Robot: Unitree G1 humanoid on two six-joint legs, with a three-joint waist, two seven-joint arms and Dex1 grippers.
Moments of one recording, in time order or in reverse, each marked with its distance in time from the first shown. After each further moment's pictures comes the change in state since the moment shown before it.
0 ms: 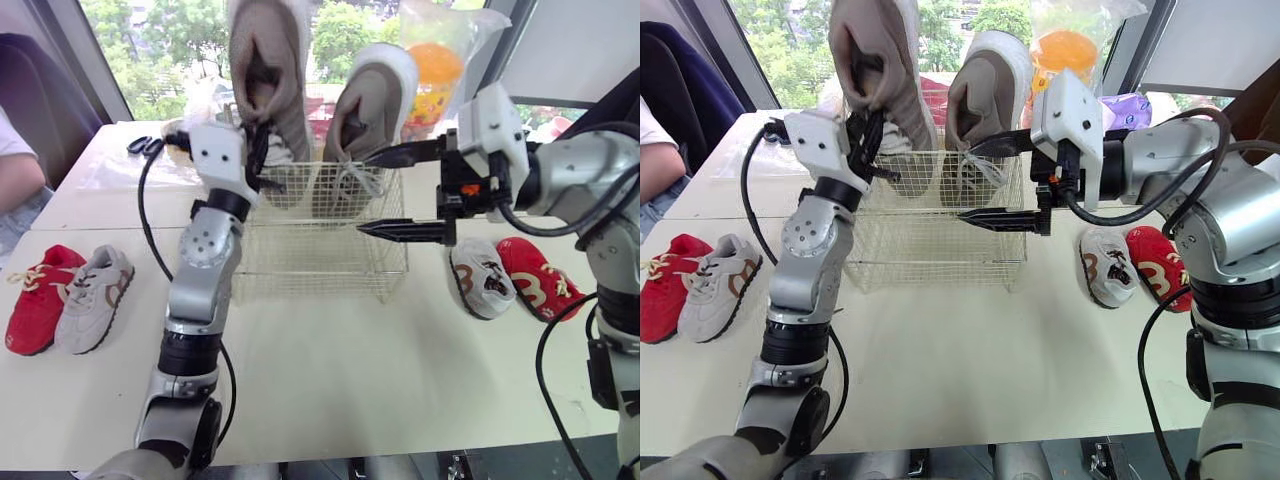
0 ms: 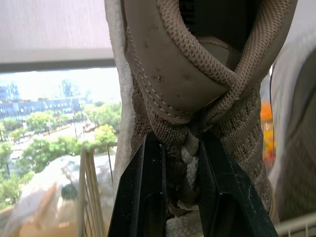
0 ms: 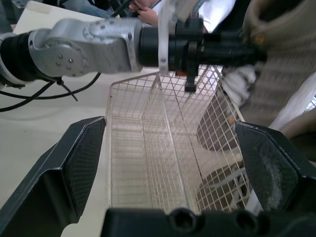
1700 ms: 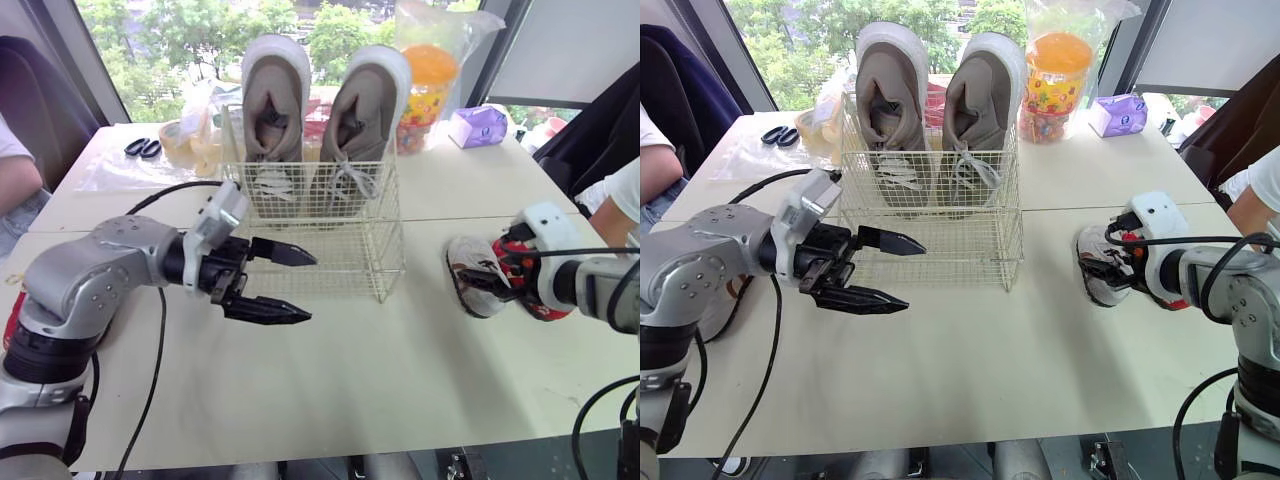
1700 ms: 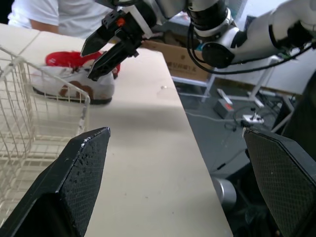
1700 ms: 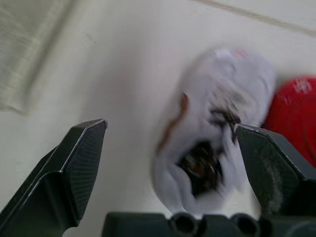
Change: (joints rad) left arm 0.030 0.680 -0.052 -0.231 -0.806 0.682 -1.129; right arm 0.527 0.000 -0.391 -0.135 -0.013 0.795 -0.718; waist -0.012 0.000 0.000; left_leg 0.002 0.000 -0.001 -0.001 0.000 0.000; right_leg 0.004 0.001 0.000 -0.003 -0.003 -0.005
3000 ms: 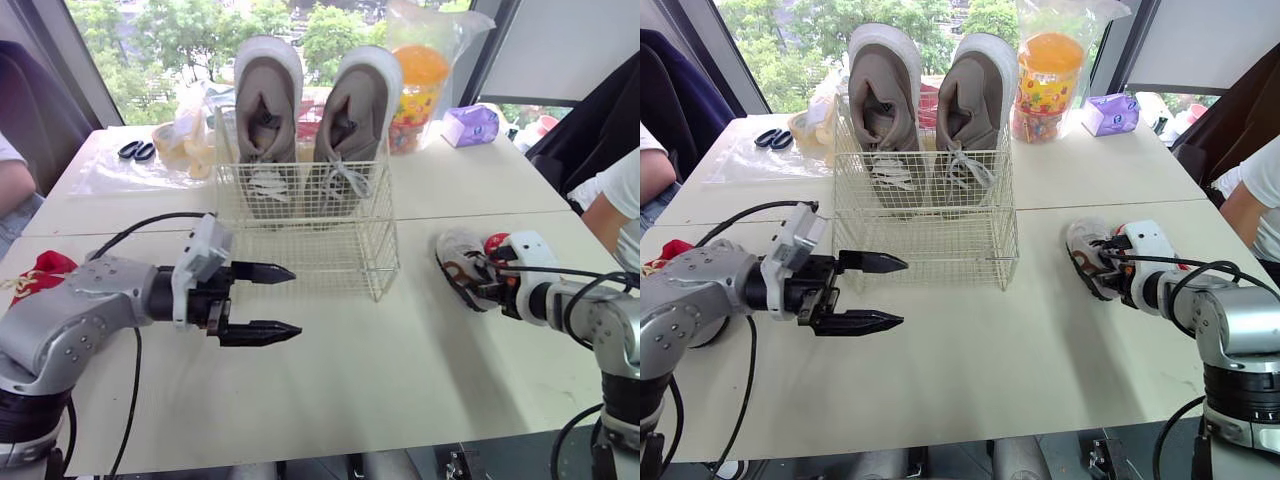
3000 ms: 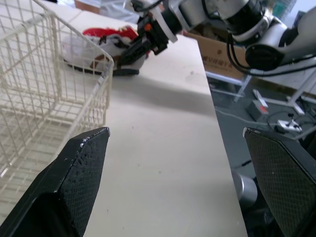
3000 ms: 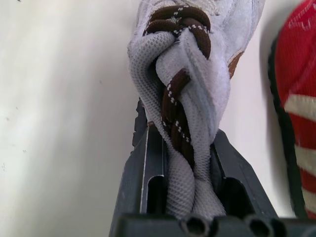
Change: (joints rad) left arm 0.223 0.019 0.136 -0.139 -0.053 -0.006 0.196; right arm 0.019 0.103 0.086 0.208 -0.129 -0.240 -0.005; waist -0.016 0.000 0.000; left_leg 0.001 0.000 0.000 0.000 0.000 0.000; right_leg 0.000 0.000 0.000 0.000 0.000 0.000
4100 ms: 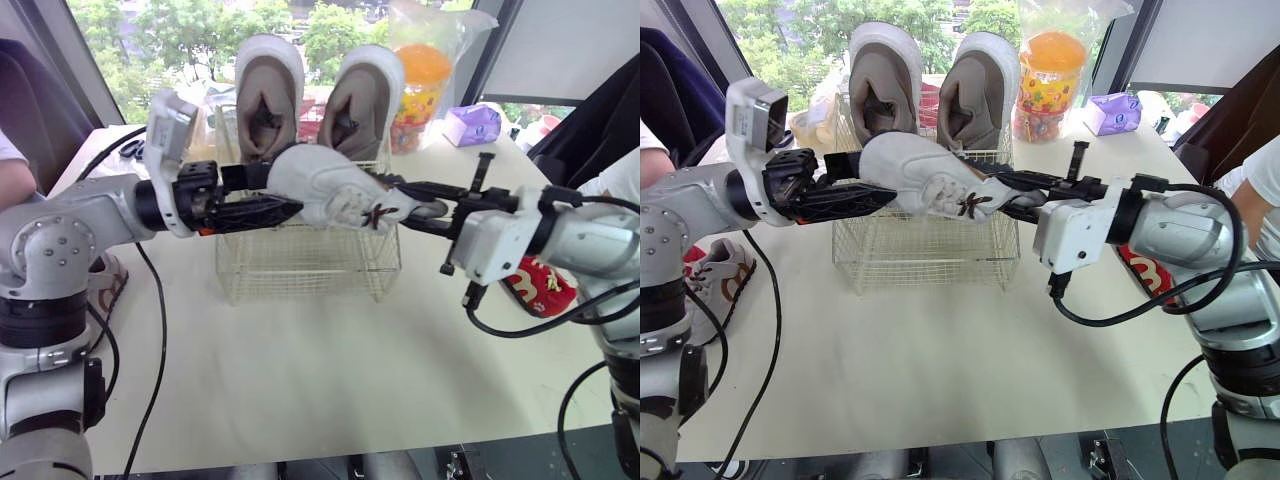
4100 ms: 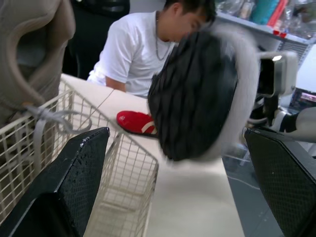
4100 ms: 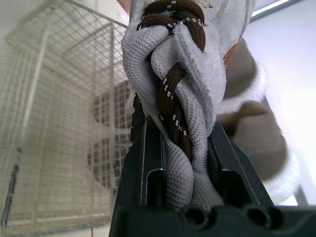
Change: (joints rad) left arm -0.424 -0.117 0.052 0.333 -0.136 0.170 0.098; right arm -0.180 -0.145 0.286 -0.174 -0.342 -1.420 0.503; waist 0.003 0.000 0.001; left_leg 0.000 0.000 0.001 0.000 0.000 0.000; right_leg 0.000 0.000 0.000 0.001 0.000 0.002
